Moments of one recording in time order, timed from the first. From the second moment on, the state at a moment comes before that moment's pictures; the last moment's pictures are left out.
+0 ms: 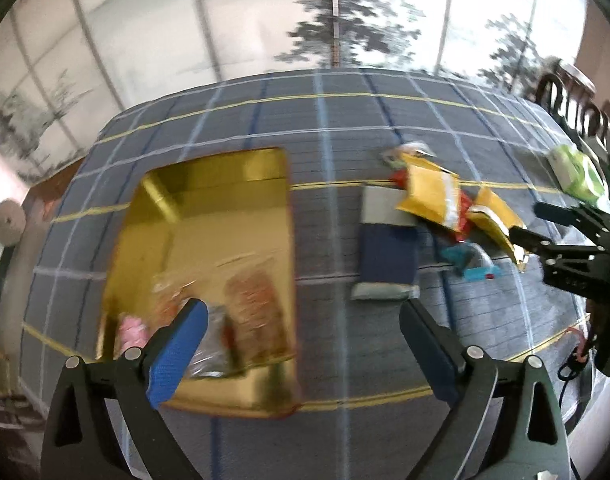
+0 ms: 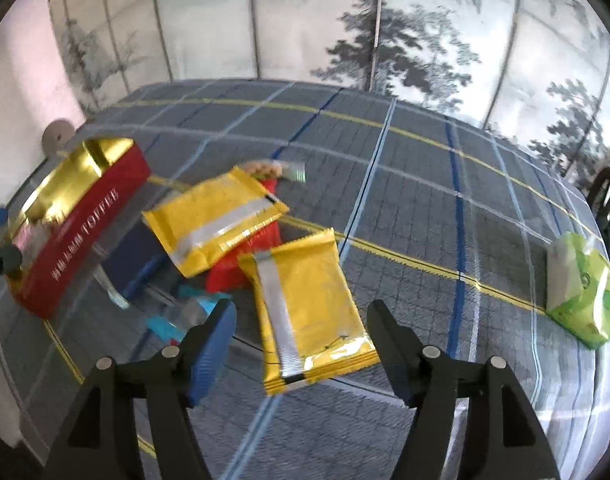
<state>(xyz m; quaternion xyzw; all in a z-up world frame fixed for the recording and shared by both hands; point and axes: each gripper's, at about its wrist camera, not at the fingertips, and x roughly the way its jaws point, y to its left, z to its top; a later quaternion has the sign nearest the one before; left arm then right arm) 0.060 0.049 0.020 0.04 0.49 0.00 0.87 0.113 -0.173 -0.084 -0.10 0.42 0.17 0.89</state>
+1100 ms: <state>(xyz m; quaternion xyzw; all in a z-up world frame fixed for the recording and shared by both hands) 0.124 -0.010 -0.042 0.08 0.52 -0.04 0.85 0.101 -0.204 -0.119 -0.06 0.41 0.14 0.90</state>
